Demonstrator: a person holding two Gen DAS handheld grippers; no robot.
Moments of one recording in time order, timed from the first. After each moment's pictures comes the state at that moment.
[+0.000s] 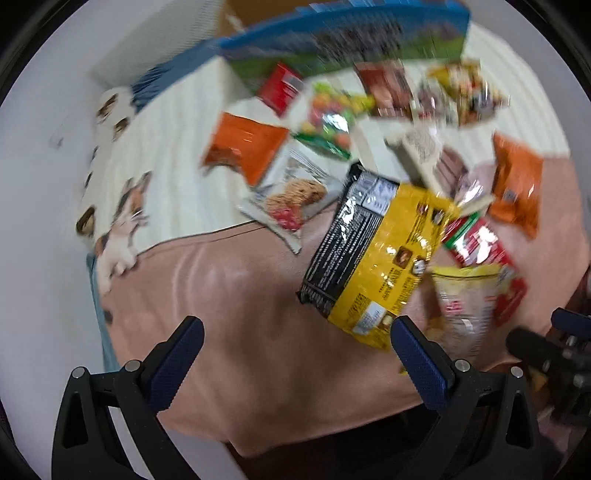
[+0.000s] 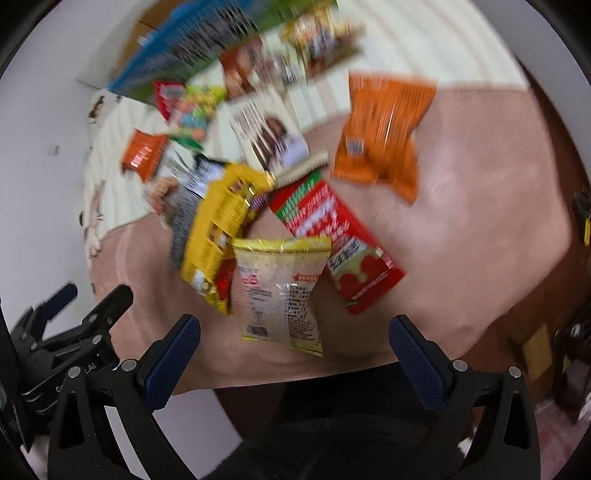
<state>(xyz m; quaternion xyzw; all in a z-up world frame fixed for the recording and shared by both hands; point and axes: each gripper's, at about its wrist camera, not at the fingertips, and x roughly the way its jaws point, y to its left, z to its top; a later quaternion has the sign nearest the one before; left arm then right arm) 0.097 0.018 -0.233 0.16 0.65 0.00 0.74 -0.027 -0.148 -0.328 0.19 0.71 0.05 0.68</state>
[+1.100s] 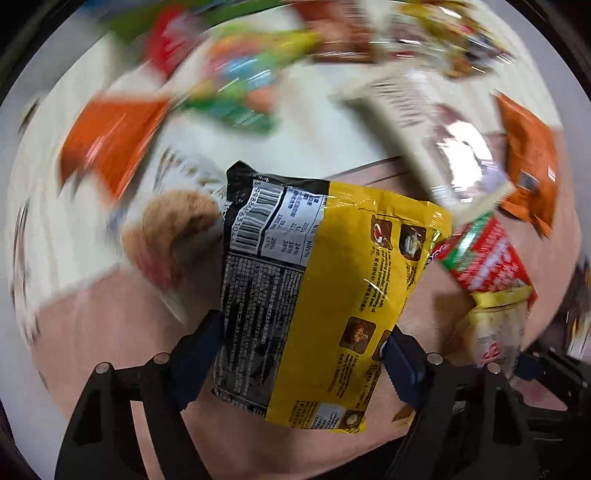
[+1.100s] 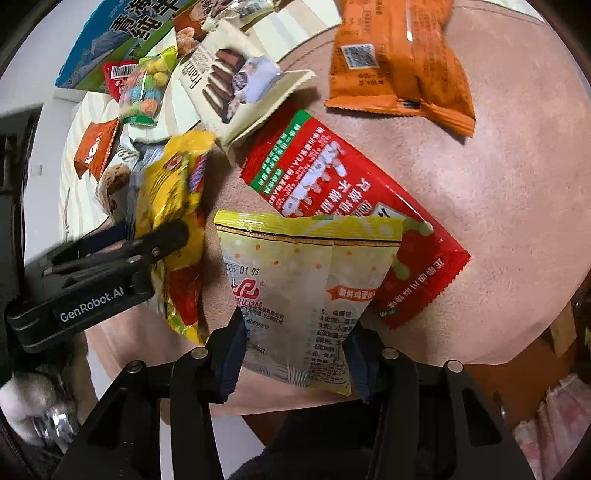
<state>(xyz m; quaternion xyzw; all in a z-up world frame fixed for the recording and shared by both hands) 0.143 0.024 -0.317 0.10 0.69 -0.09 0.71 -0.026 -0.131 -0.384 0.21 0.71 0.03 0.67</state>
